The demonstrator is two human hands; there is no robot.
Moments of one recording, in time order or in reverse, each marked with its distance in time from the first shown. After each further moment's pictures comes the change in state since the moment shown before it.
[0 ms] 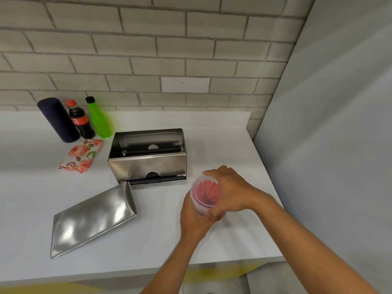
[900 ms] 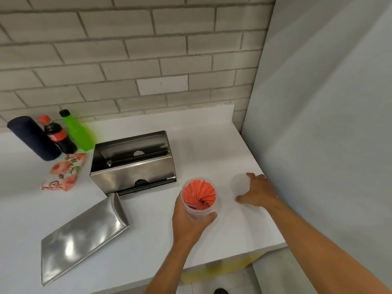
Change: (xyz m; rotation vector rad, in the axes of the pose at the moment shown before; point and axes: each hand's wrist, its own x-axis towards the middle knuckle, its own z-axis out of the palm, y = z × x) left_hand -0.004 0.001 -0.011 0.147 -0.064 -0.013; right_hand -0.009 0.129 0.043 0.027 0.154 0.674
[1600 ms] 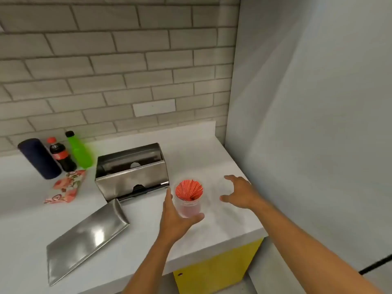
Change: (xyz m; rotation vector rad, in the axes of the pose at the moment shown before) left_hand -0.034 0.029 -0.045 0.112 -0.183 0.074; right_hand -0.106 -0.011 -0.023 0.242 0.074 -0.196
